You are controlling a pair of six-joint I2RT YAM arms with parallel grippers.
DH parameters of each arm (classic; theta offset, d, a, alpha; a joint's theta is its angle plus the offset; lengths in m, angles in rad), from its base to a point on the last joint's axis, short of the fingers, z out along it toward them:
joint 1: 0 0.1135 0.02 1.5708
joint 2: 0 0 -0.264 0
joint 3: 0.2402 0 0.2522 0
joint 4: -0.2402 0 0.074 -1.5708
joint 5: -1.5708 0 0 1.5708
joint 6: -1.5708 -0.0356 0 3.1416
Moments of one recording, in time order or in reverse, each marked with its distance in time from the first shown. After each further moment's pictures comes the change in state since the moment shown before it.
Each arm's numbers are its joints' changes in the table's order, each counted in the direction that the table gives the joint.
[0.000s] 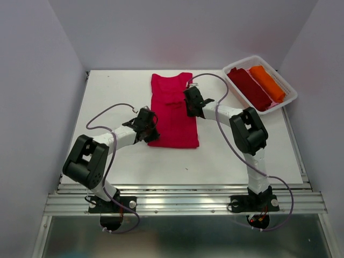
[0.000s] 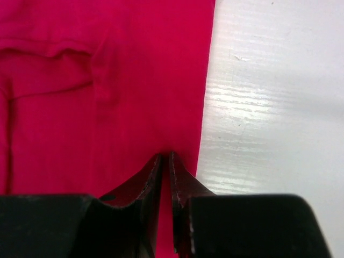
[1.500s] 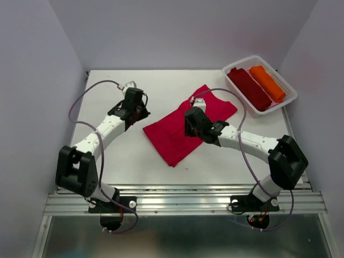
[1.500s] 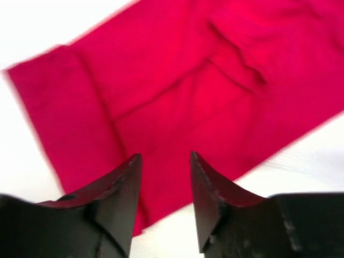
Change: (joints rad) left arm 0.093 0.047 0.249 -0.158 0.172 -0.135; right arm 0.222 0.575 -0.497 -0.040 -0.072 -0.311
